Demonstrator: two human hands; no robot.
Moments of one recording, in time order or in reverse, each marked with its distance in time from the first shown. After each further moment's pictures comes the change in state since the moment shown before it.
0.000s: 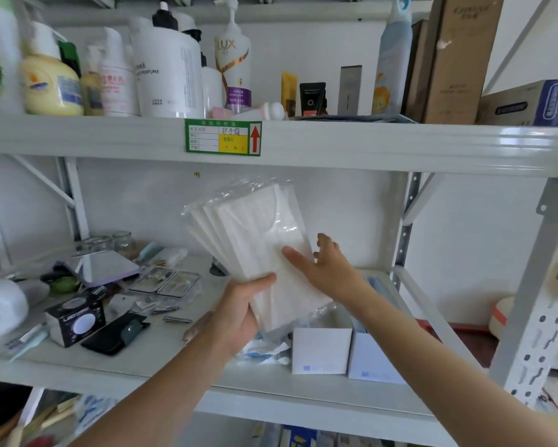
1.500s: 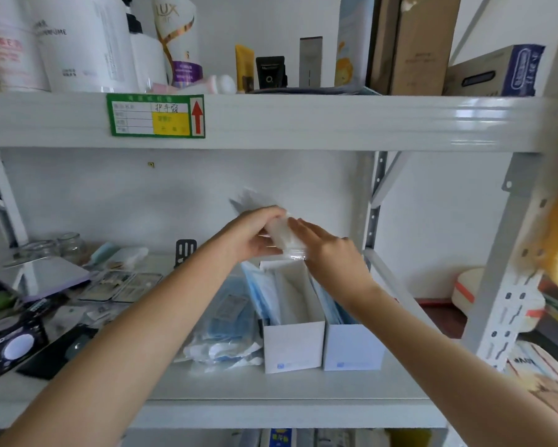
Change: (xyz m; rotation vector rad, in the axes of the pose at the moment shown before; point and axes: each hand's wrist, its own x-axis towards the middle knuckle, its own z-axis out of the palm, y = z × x) left_hand 0.110 0.031 0.061 0.491 -0.021 -0.263; right_hand 0.017 0.050 -0.030 -0.797 0.332 -0.527
